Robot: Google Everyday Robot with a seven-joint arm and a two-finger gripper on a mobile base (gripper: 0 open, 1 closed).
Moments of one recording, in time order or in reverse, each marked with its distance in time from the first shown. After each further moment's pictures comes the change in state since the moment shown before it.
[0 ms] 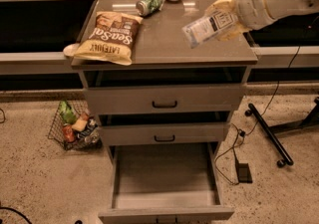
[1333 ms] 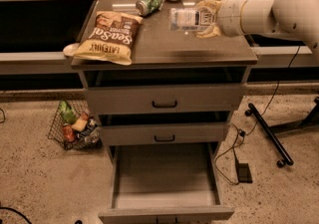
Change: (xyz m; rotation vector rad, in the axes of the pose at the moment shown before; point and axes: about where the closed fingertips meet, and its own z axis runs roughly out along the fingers) arm 0.025 -0.023 0.068 0.283 -0.007 0.447
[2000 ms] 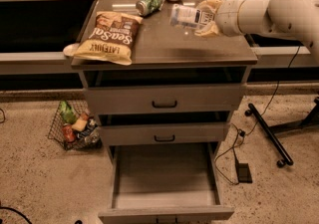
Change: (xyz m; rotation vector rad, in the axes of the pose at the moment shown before) arm 0.009 -0.001 0.005 0.009 0.057 0.209
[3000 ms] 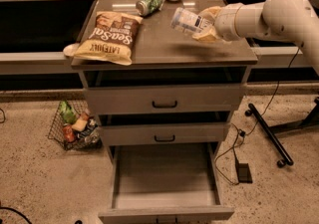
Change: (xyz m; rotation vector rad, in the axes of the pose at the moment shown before) arm 0.029 0.014 0.016 -0.037 0.039 0.287
